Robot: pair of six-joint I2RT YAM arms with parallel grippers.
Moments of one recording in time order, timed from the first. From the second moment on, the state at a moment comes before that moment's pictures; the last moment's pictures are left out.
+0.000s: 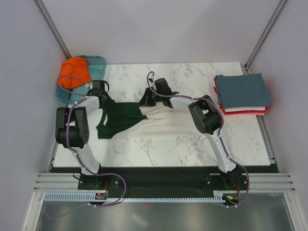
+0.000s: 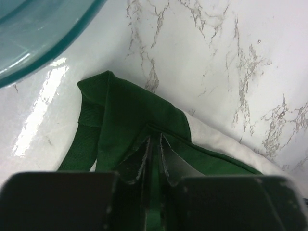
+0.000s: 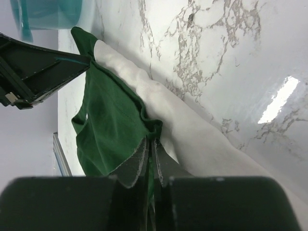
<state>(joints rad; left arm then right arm) 0.00 1.83 1.13 -0.21 -0.09 -0.62 0.59 2.42 1.74 0.12 -0.53 0.76</state>
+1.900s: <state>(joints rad) 0.11 1.81 1.02 0.01 0.26 -0.58 0.57 2.31 1.64 0.15 -0.63 0.77</state>
